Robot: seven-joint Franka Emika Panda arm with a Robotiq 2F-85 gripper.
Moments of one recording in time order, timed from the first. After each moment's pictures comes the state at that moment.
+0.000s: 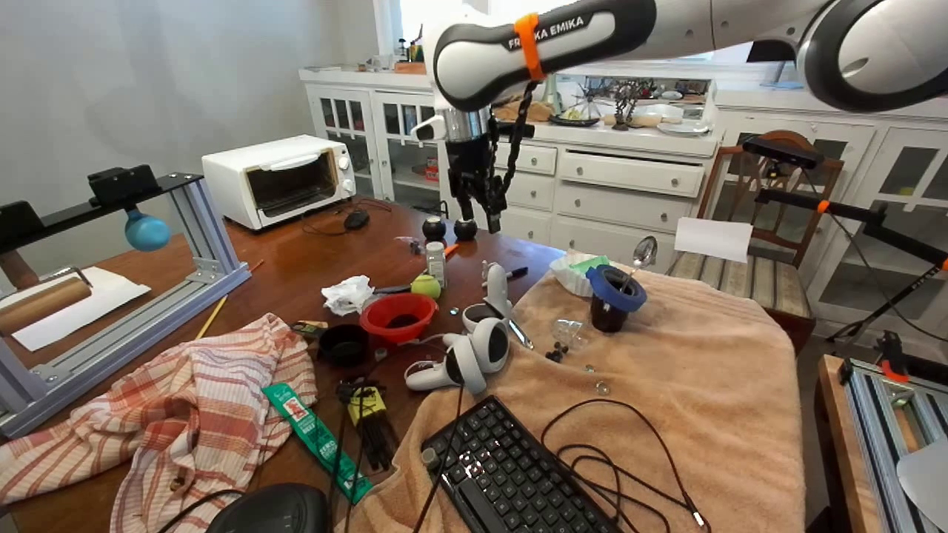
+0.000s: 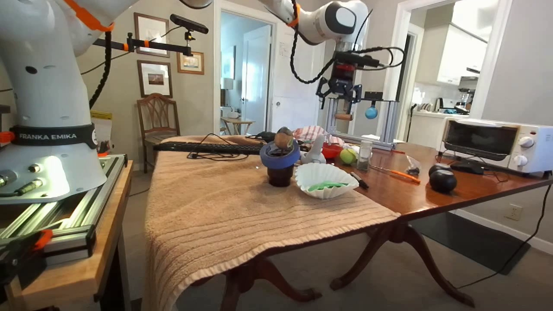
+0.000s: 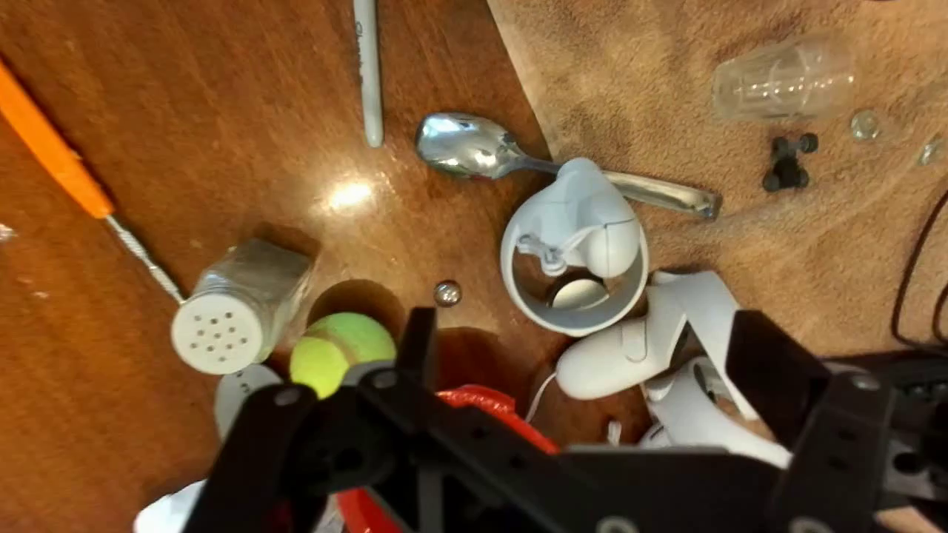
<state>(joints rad) -0.05 0.80 0.03 -1.03 -0.09 1.69 -1.12</state>
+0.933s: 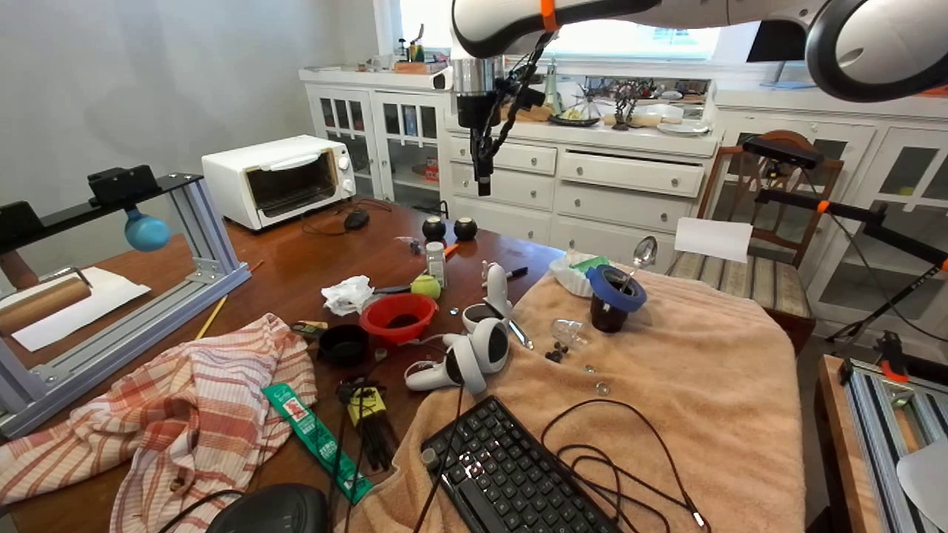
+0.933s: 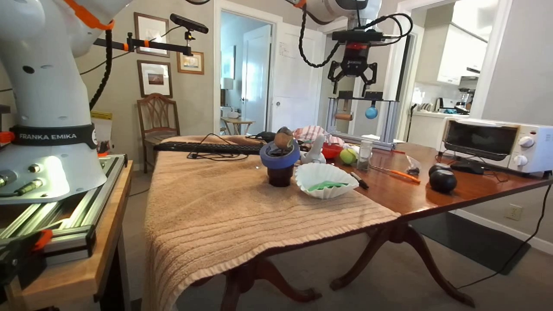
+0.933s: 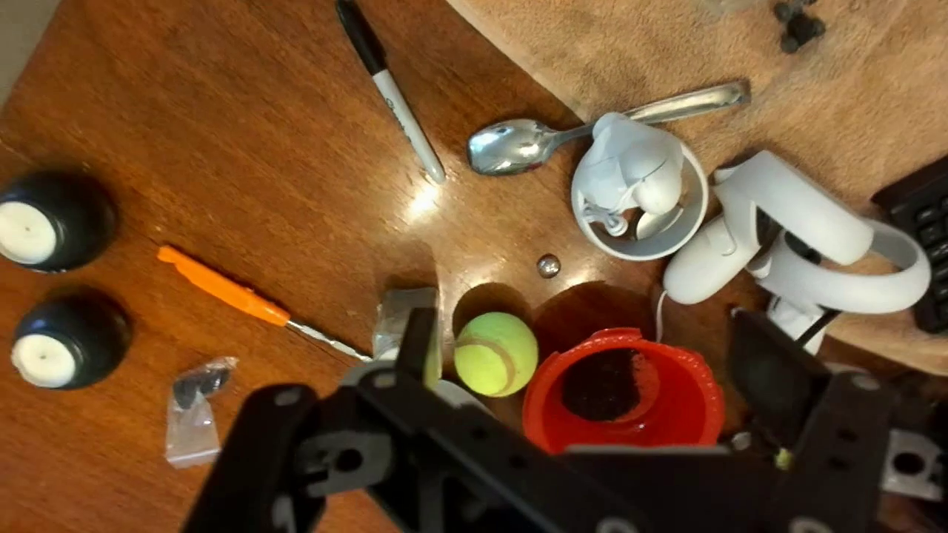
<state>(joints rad) -0.10 0.78 0.00 -0.93 -0.02 1.67 -0.73</state>
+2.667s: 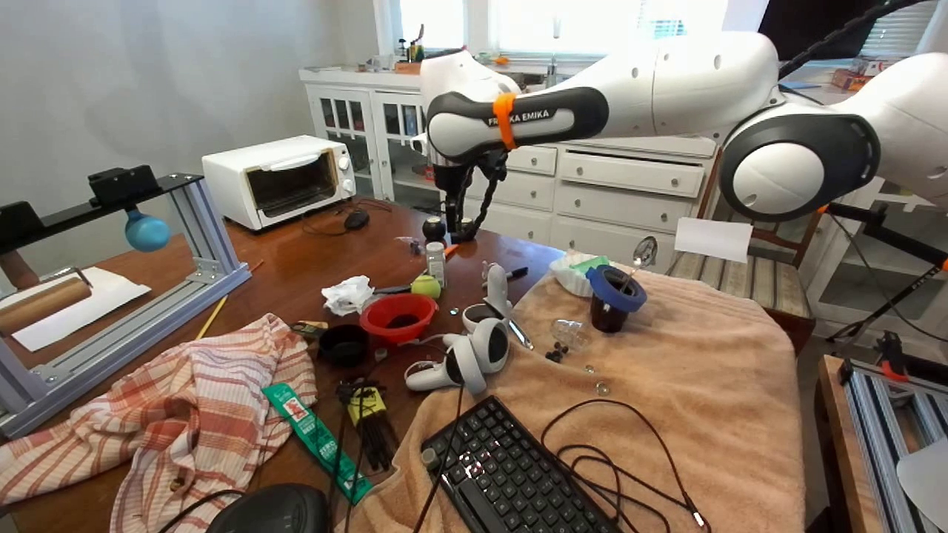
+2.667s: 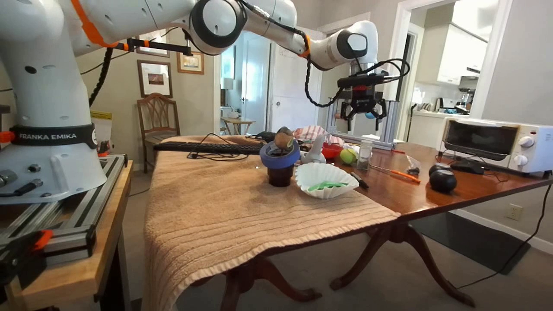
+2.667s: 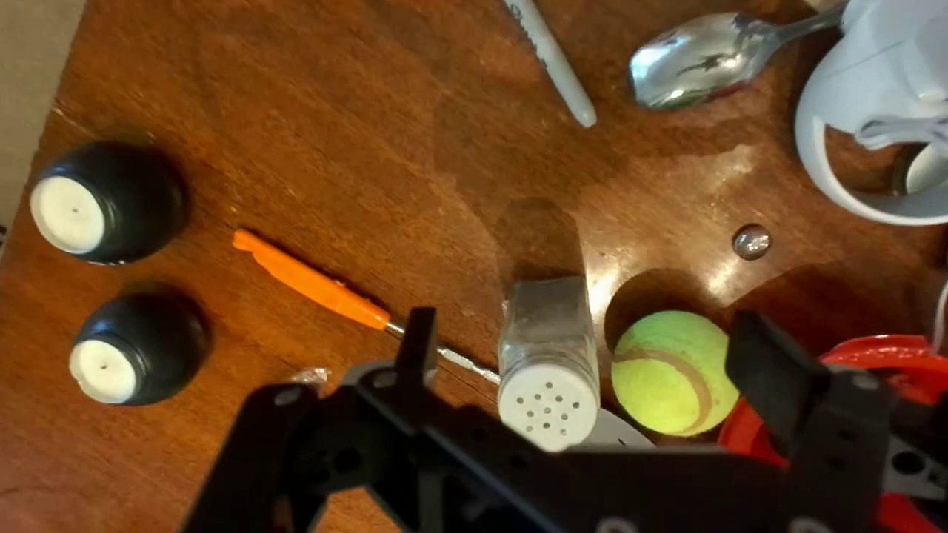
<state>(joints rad) -0.06 1.16 -0.02 -0.58 -0.15 1.82 -0.59</state>
